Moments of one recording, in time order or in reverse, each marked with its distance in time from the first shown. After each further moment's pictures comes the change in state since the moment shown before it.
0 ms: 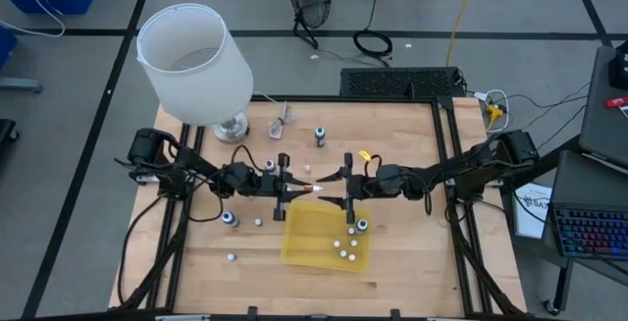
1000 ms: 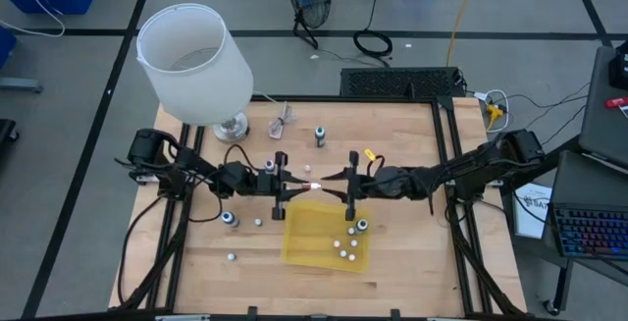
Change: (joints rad) left arm -0.009 0.000 -0.006 0.081 -0.010 0.026; right arm 0.011 -0.051 0.002 -0.177 0.134 -0.022
